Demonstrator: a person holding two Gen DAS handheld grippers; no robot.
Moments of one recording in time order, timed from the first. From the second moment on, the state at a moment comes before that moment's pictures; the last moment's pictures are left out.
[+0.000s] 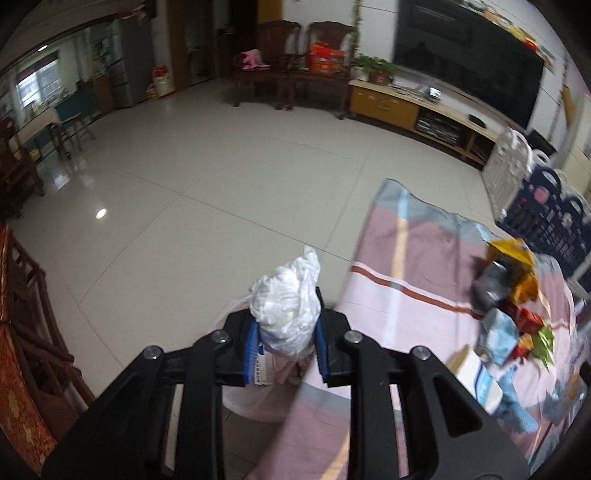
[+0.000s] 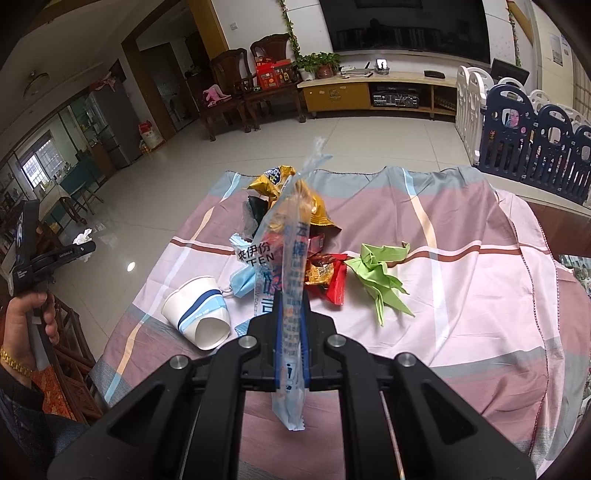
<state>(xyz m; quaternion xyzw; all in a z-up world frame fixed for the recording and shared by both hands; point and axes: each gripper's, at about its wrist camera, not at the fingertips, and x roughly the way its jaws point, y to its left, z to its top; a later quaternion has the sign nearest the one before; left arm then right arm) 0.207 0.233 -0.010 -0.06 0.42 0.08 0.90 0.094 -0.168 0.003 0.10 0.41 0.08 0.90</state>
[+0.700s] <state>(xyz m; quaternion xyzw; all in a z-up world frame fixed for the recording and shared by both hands) 0.147 0.217 0.080 -0.08 0.23 0.02 0.97 0.091 -0.146 0.011 0.10 0.38 0.13 0.91</state>
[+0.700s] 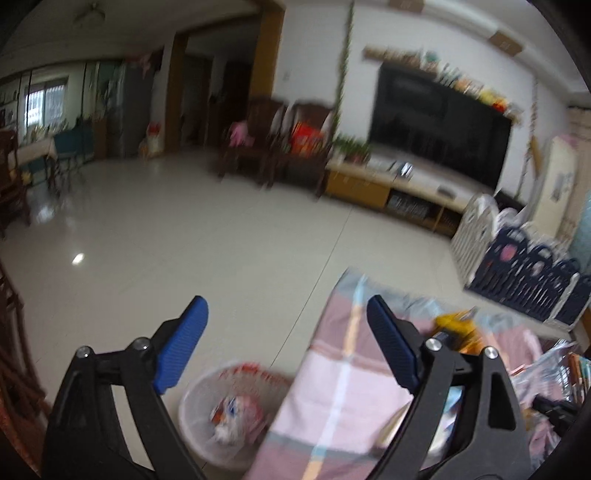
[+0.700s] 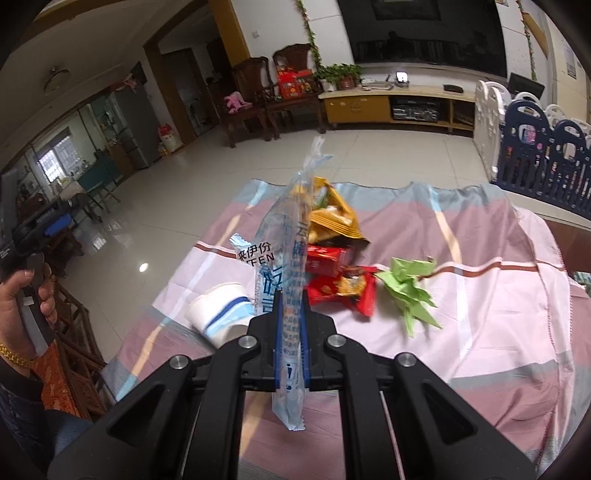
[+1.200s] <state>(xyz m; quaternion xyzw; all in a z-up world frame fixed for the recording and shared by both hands) 0.061 0.111 0.185 -0.02 0.13 -0.09 0.99 0.155 0.075 -0.007 0.13 0.41 0.31 0.85</state>
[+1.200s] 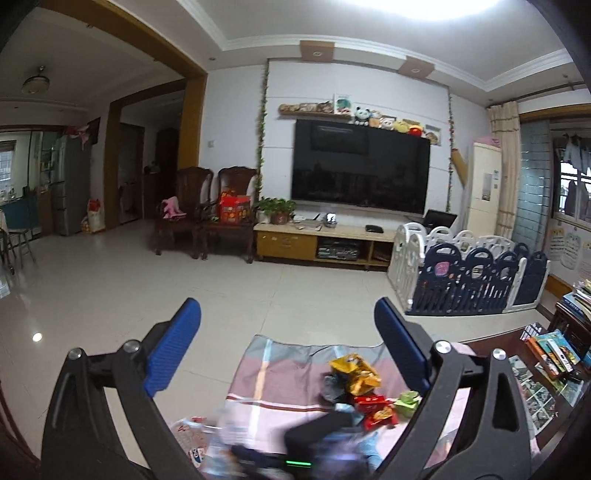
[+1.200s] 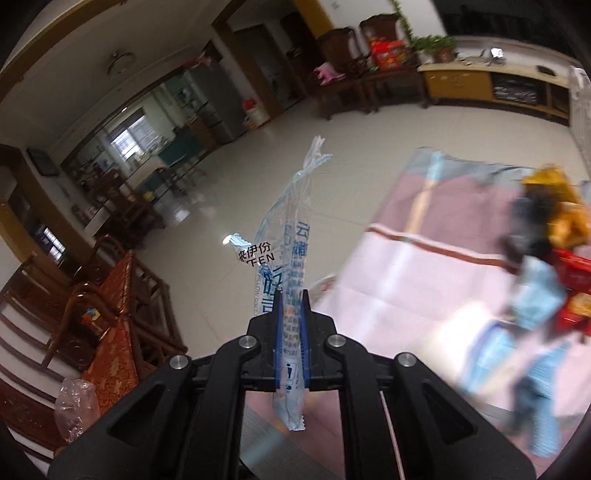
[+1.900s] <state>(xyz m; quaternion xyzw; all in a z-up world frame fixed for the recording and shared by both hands) 0.096 0.089 0.153 -0.01 0.20 -0.13 0.97 0.134 -0.013 0.016 0.10 0.36 0.24 0.90</state>
